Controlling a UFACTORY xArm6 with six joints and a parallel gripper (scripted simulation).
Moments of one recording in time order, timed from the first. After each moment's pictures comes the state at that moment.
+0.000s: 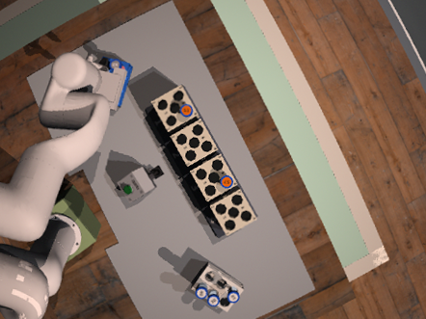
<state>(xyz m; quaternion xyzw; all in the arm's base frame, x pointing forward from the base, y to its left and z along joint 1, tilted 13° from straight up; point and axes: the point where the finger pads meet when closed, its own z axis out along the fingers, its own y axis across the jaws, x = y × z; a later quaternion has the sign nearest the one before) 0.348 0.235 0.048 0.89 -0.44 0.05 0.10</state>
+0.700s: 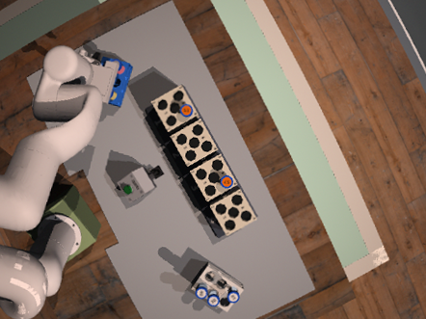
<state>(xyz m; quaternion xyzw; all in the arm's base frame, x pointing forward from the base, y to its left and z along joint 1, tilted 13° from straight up) 0.341 0.258 0.039 0.89 -0.44 0.05 0.10</state>
